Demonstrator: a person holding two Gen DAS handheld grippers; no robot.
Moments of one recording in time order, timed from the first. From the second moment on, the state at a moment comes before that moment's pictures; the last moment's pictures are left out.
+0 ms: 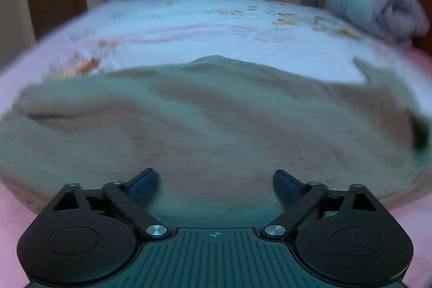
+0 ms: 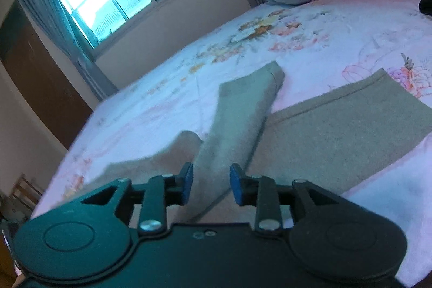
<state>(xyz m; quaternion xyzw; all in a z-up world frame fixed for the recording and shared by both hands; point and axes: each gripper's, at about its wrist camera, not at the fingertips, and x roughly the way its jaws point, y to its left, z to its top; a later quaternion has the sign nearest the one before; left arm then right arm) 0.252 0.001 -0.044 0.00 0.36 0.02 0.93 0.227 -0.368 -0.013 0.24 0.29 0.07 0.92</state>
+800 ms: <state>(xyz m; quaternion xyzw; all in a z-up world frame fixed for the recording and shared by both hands) 0.248 -0.039 -0.063 0.01 0.35 0.05 0.93 0.209 -0.424 -0.044 0.32 0.31 -0.15 0.88</state>
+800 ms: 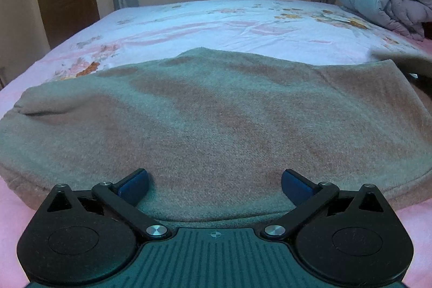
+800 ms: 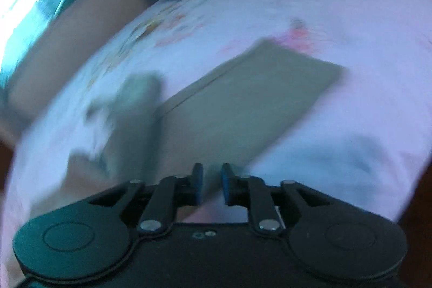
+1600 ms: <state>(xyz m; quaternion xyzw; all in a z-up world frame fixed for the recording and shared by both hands) 0.248 -0.032 -0.064 -0.01 0.34 0.10 0.93 0.215 -0.456 -0.075 0.47 0.27 -0.09 0.84</state>
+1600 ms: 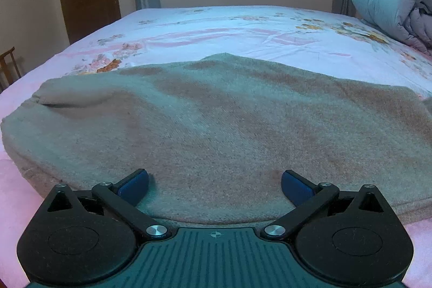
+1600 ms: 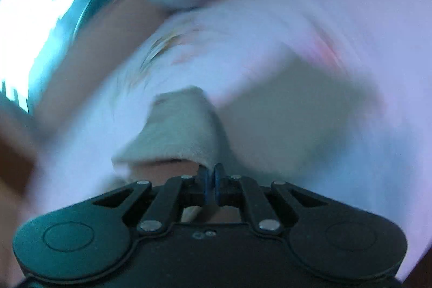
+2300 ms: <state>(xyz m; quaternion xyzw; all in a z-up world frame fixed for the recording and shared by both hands) 0.248 -0.028 -0.065 -0.01 0.34 0.08 0.94 0.282 -0.270 -0.069 -0.43 0.31 0.00 0.84</state>
